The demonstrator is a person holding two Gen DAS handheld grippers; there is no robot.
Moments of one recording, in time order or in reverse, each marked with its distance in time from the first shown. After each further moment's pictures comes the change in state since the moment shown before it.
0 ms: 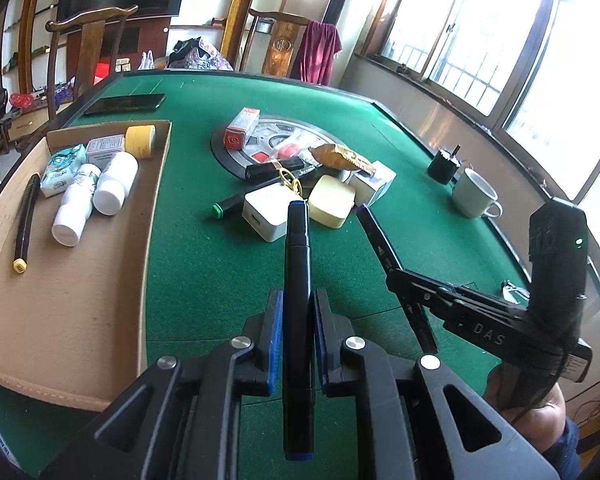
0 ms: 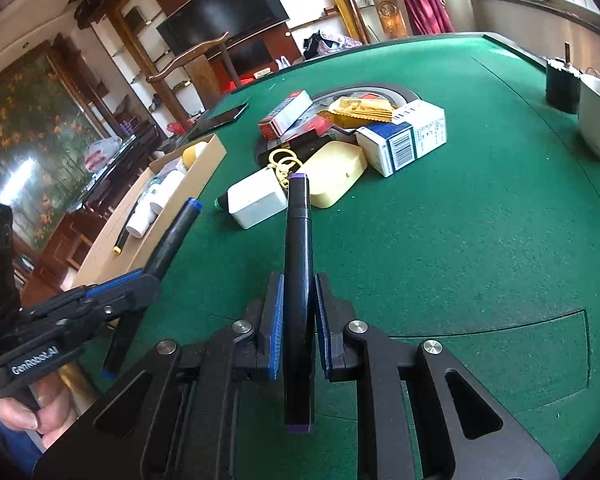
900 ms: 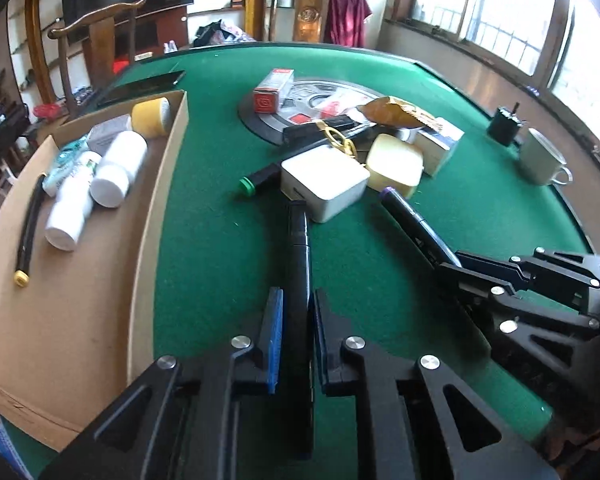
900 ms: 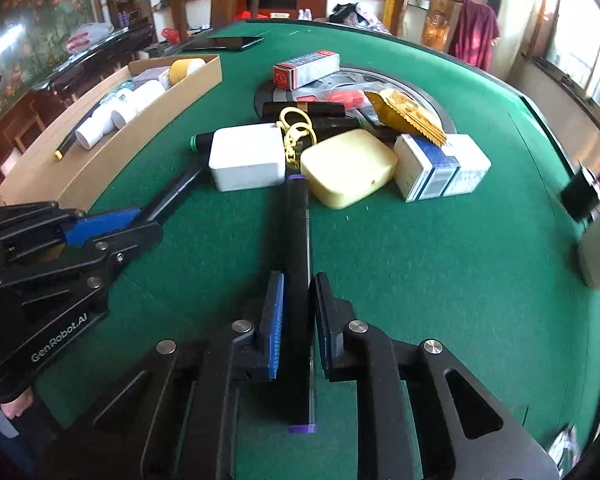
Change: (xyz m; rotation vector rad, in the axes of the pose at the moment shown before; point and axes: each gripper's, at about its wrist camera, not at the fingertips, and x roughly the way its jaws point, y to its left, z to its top) left arm 0.057 0.009 -0.001 0.062 0.100 0.193; right arm 0.040 0.034 0.011 -0.325 0.175 -0.229
